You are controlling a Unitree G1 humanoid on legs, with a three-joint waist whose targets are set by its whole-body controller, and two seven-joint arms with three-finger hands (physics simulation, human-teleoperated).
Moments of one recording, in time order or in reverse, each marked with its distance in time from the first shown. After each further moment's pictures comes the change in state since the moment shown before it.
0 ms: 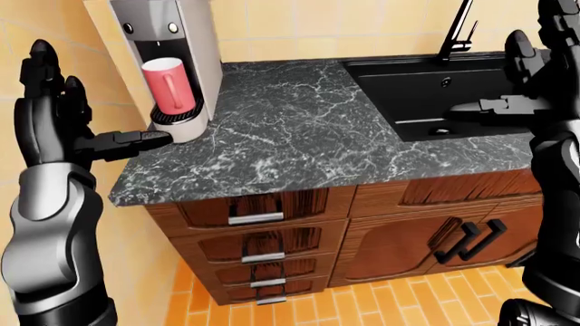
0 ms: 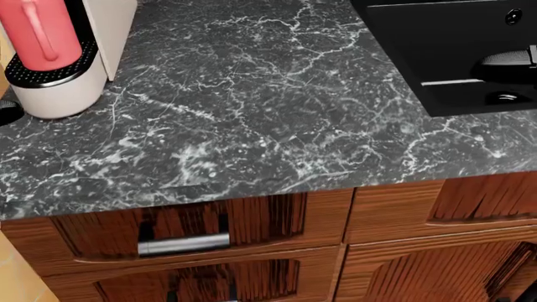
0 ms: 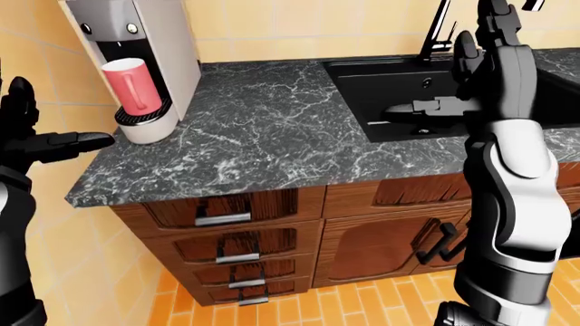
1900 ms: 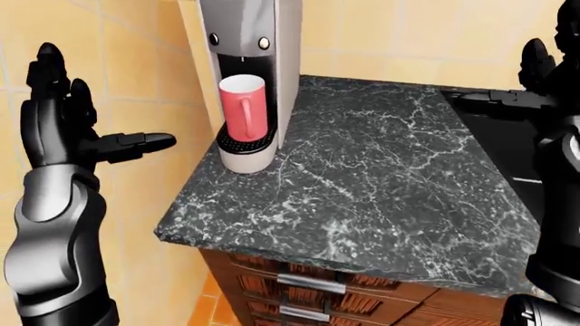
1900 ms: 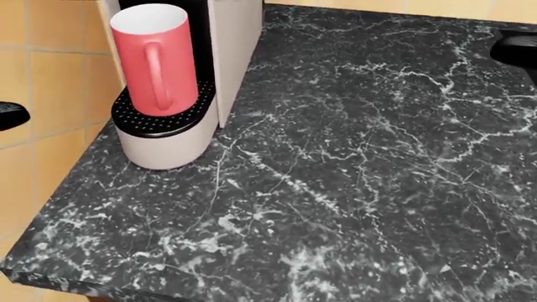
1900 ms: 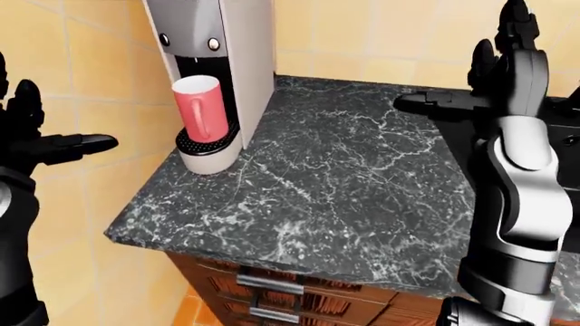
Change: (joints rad) left arm 0.008 -0.007 -0.007 -0.016 -0.007 0.016 0.001; right arm -0.026 -0.024 -0.004 0.108 0.026 -0.015 -0.116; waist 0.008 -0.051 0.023
